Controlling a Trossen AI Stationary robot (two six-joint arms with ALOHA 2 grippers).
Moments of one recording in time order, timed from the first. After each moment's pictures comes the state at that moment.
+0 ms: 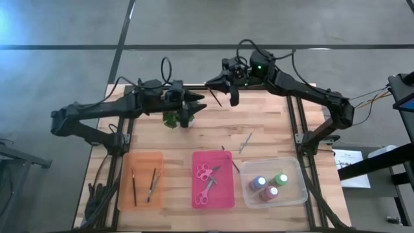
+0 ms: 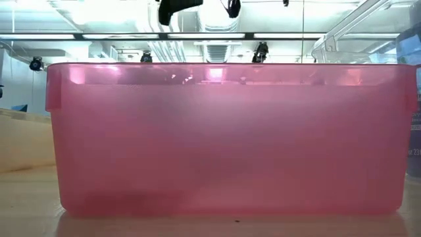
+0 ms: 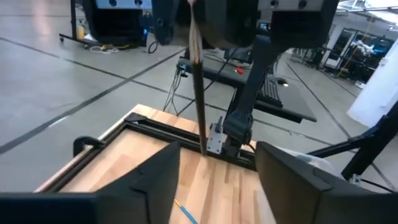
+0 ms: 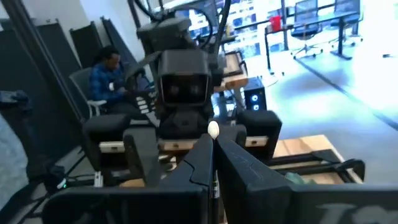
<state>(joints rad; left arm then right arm) 0.21 1.26 1.11 0.01 0.06 -0.23 -0.40 1.55 1.52 0.01 -0.56 0.26</state>
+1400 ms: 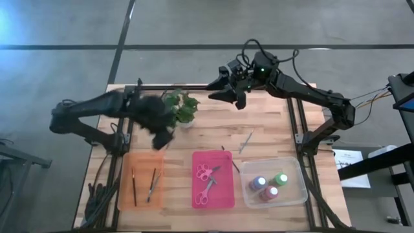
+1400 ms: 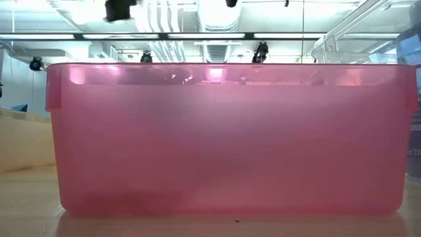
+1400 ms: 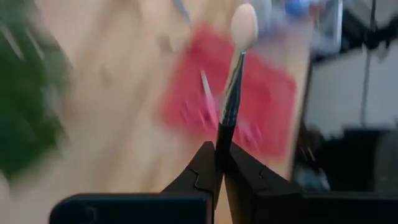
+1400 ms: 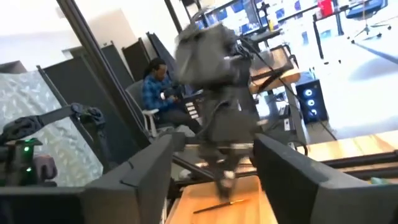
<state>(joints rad) 0.06 1.25 1.41 -1.10 0.21 -0.45 -0.36 1.54 1.52 0.07 -0.69 0.46</state>
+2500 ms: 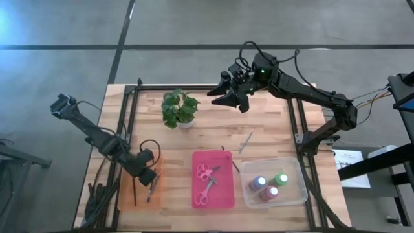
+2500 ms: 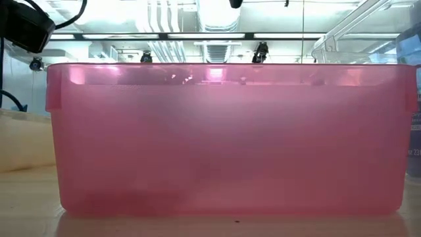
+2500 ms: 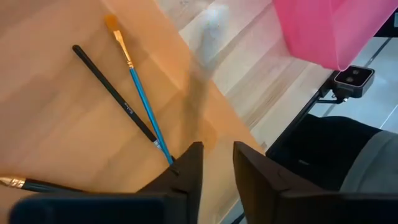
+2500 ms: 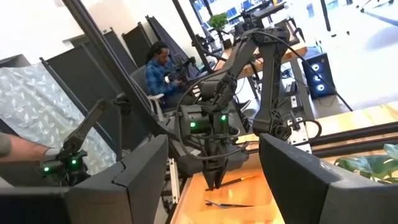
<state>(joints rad) -0.63 0.95 0.63 -0.68 0.06 -1.58 -0.35 1.51 1.52 -0.05 -0.72 0.47</state>
